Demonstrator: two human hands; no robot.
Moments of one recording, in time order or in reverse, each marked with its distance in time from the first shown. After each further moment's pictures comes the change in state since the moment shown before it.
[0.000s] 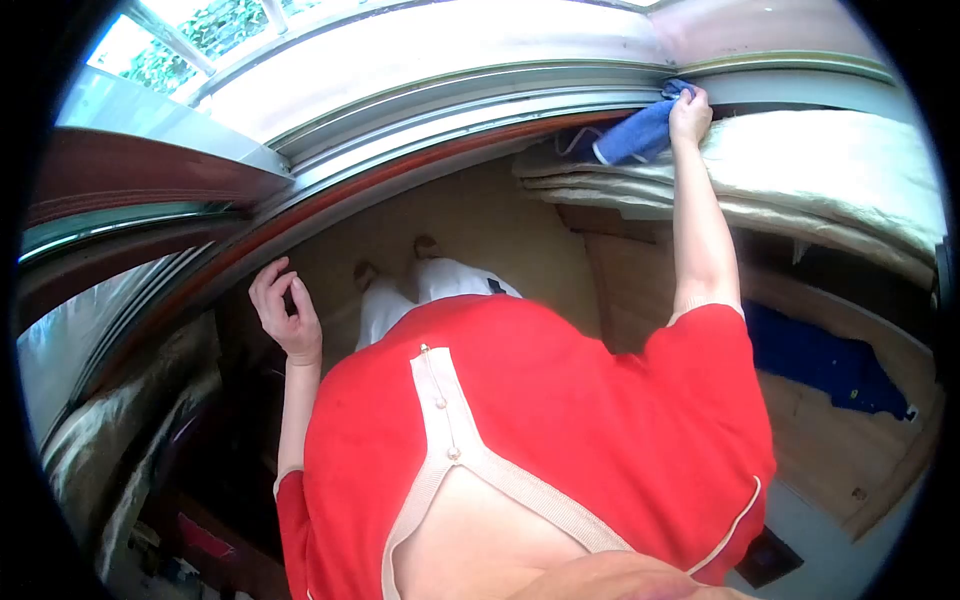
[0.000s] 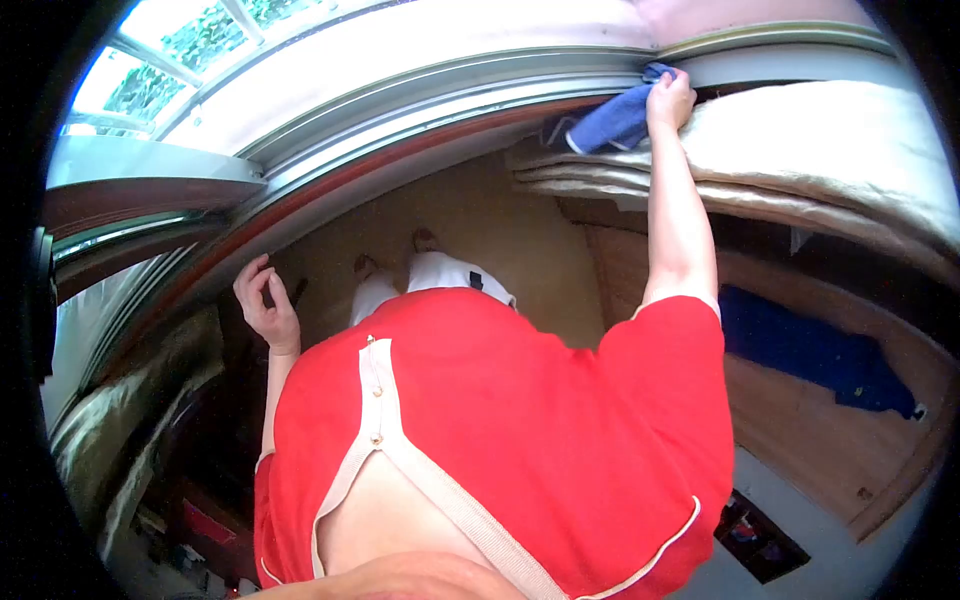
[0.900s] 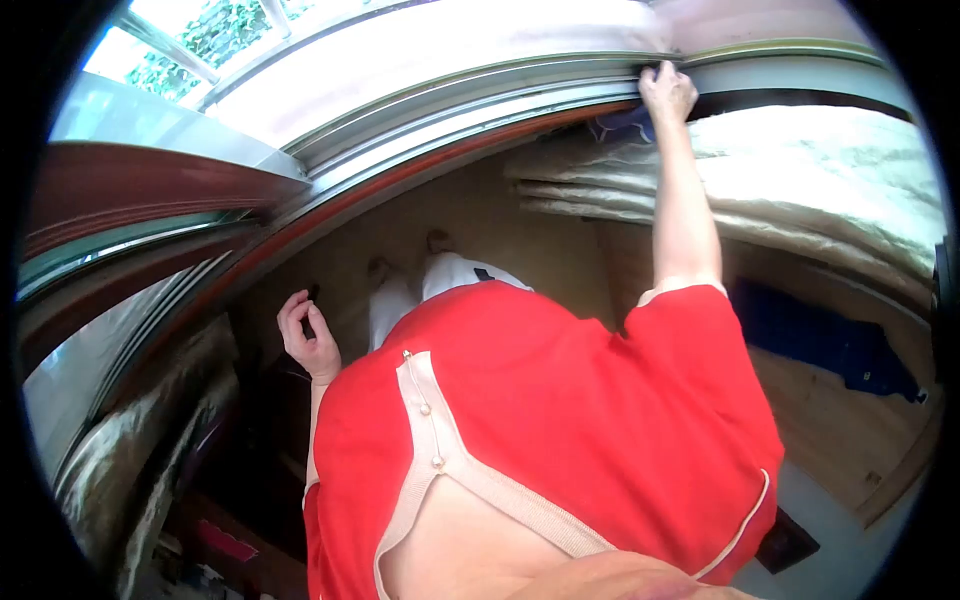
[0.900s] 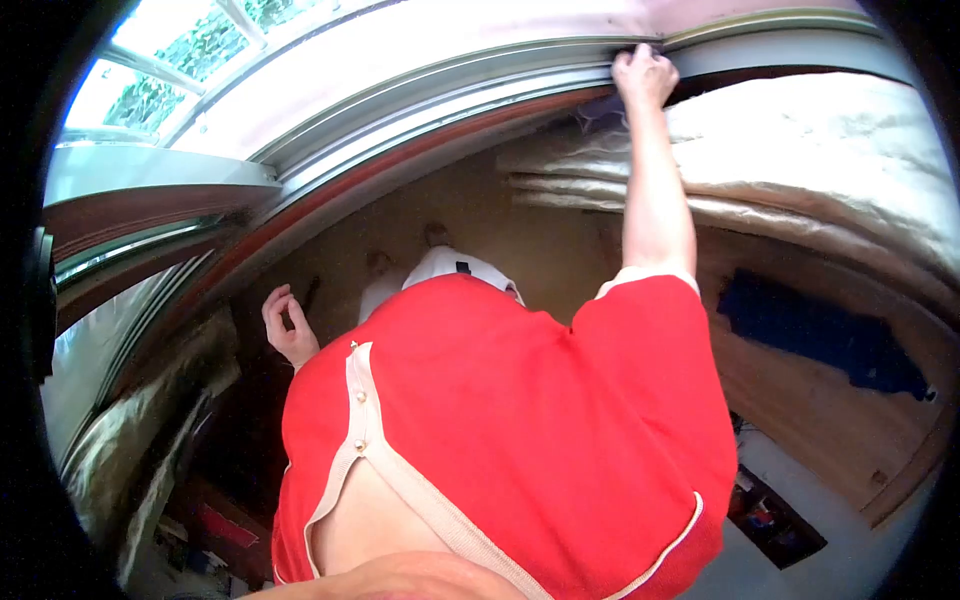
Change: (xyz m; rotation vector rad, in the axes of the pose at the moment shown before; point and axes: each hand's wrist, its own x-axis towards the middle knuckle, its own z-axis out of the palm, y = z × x) left_hand -0.049 -0.028 -0.010 -0.078 -0.015 -0.252; right_hand -0.018 -0.062 -0.008 -0.337 -0.271 -0.254
